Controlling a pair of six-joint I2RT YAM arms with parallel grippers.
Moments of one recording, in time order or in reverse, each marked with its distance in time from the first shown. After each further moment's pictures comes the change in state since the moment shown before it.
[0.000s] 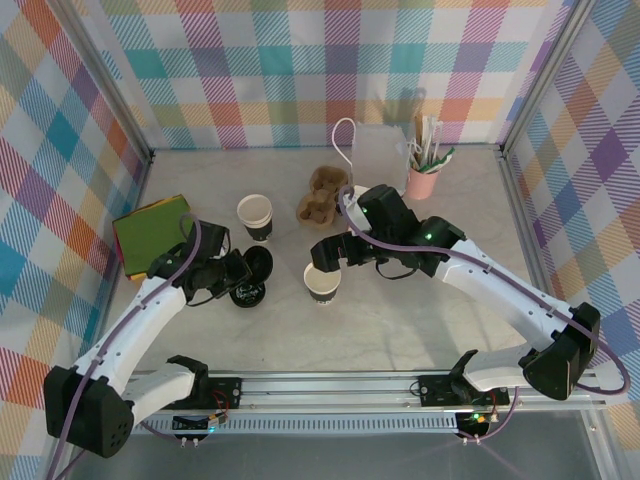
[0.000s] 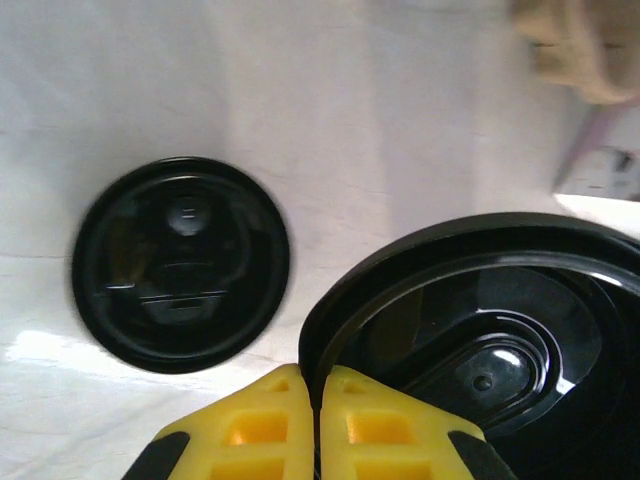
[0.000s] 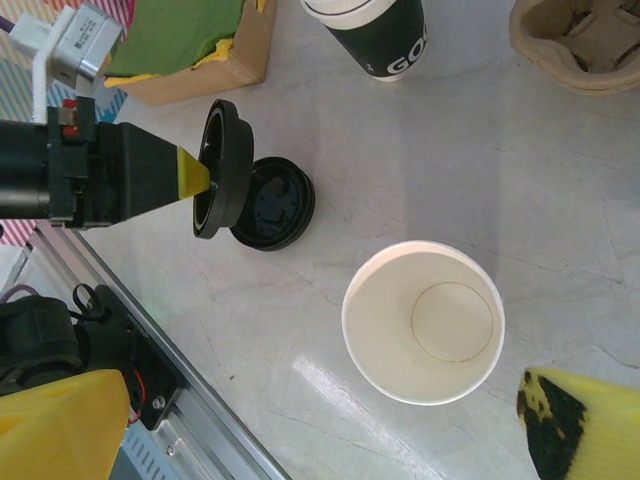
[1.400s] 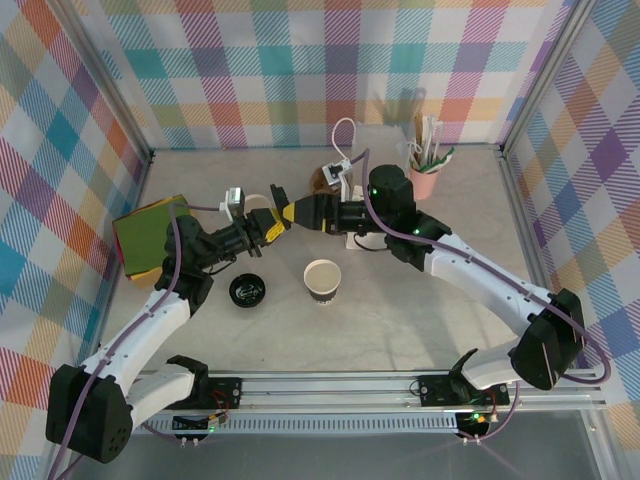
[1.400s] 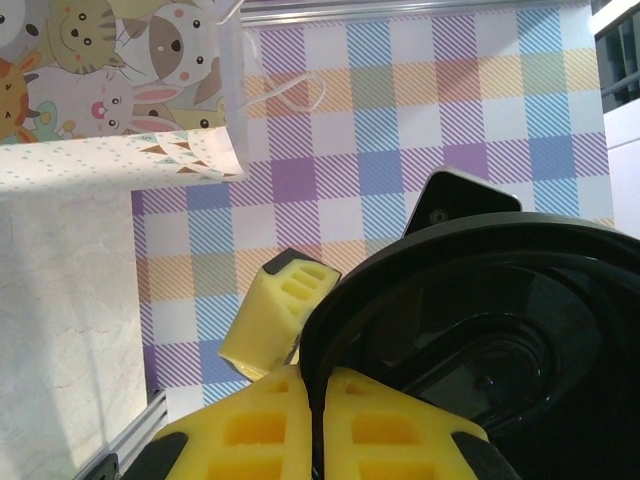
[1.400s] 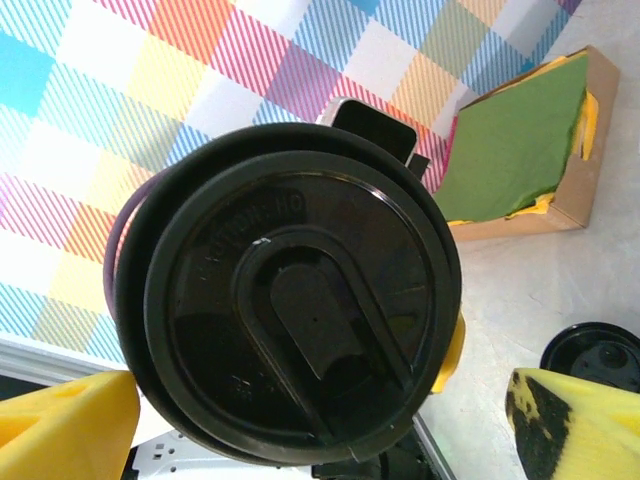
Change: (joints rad) left arm 0.000 -0.023 -0.191 1.284 0.610 -0.698; right arm -0.075 0.074 -0.080 0.772 -0.438 0.479
